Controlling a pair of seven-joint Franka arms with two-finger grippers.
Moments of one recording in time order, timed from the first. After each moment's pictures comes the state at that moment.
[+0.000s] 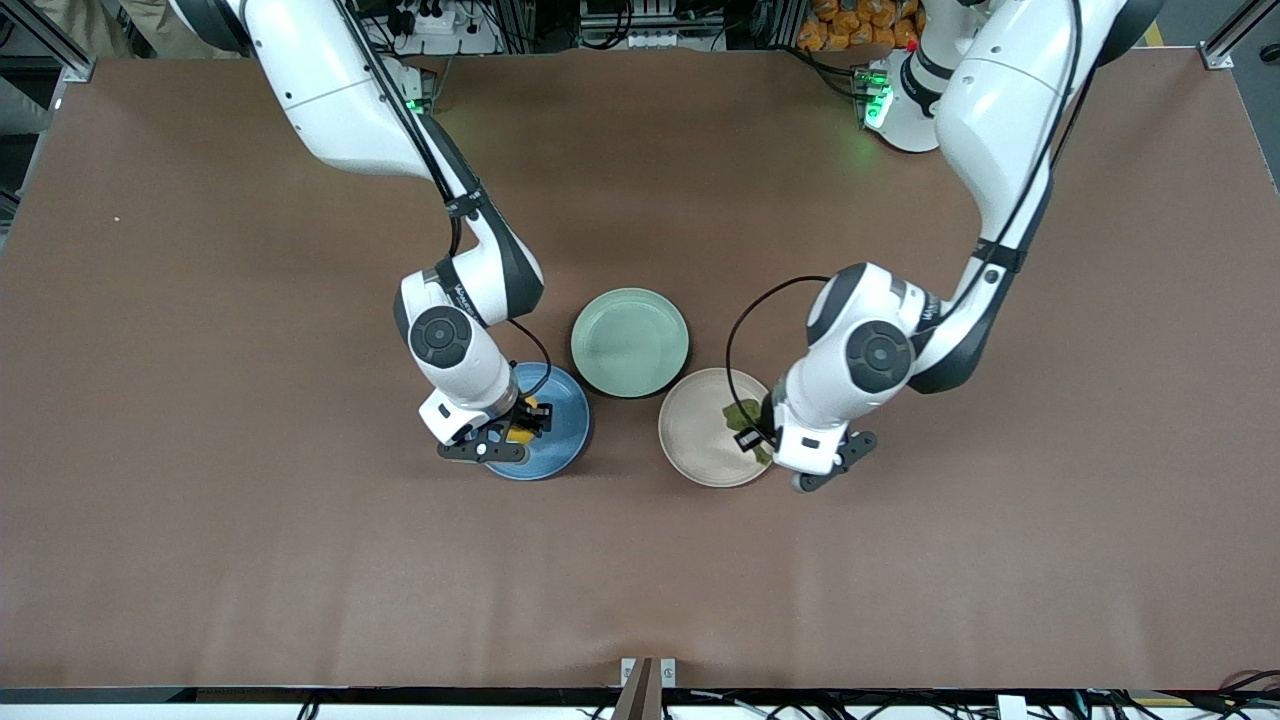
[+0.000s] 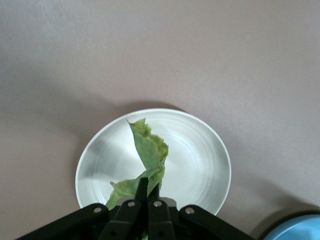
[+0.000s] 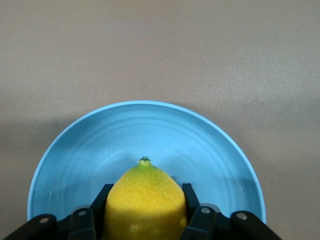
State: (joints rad) left arm -0.27 0.71 -0.29 -1.48 0.02 2.25 -1.05; right arm 0.57 0.71 -0.11 -1.67 0.12 2.48 0.47
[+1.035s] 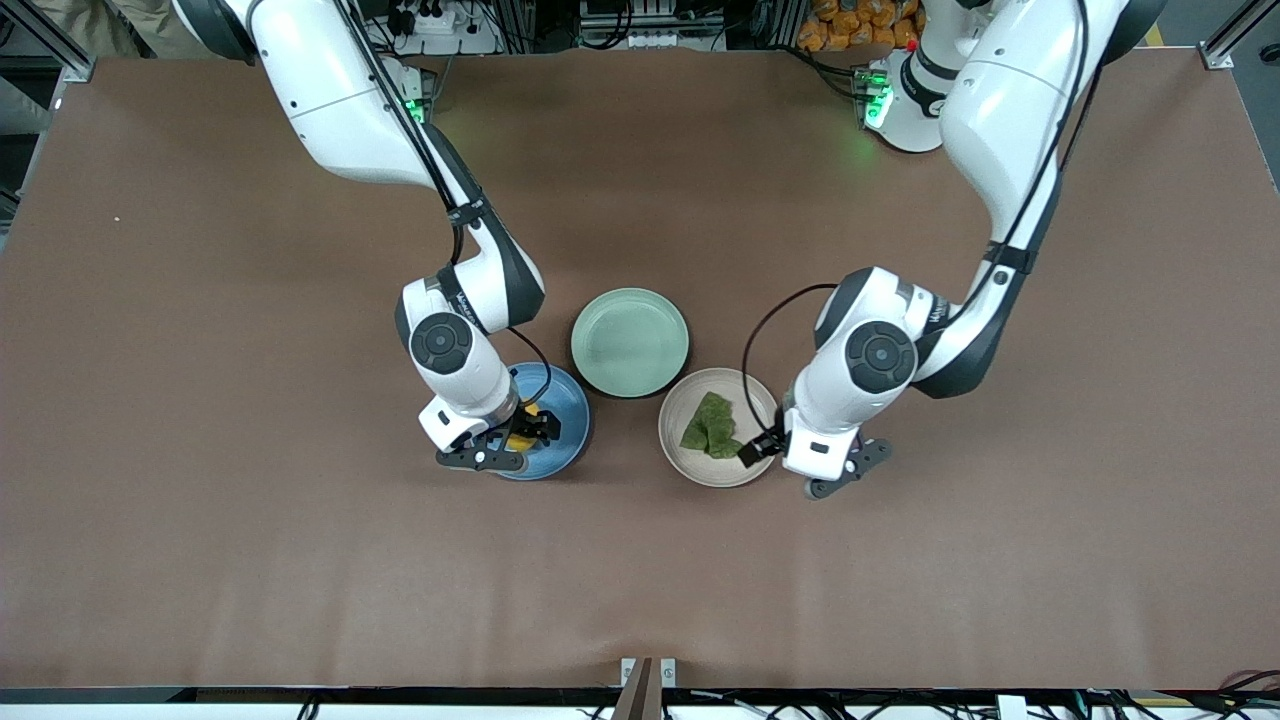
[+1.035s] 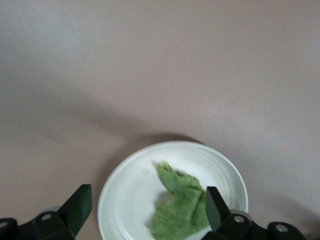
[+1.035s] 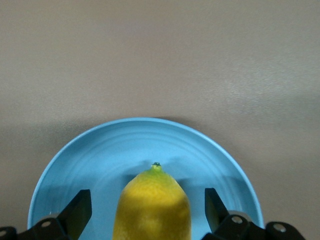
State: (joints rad) left arm -0.23 0.69 -0.27 -1.47 0.12 2.24 -1.02; right arm 0.57 0.72 -0.12 -1.61 0.12 2.41 0.49
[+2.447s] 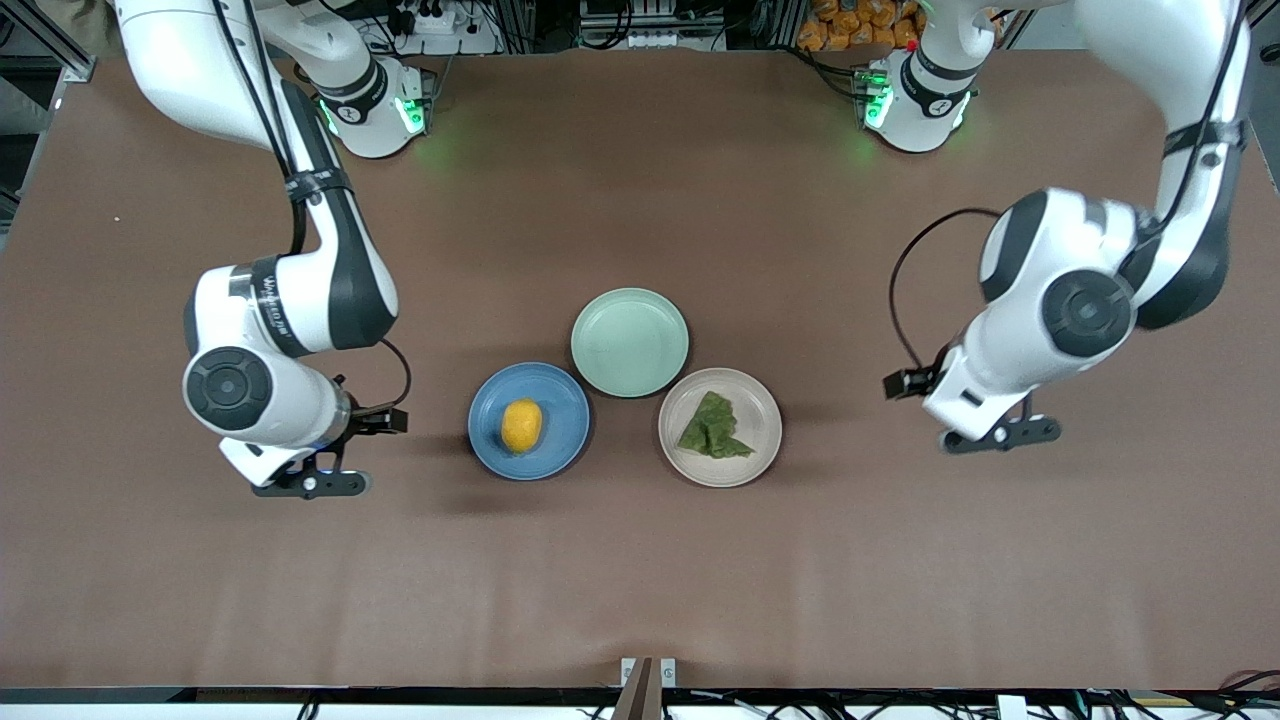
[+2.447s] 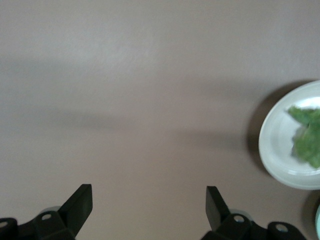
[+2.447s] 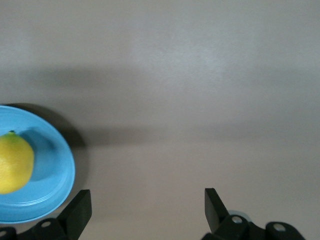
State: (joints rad) left arm -0.03 0.30 -0.25 -1.71 0.10 1.87 -0.41; right arm 0.40 0.58 -0.23 -1.41 0.02 1.82 0.17
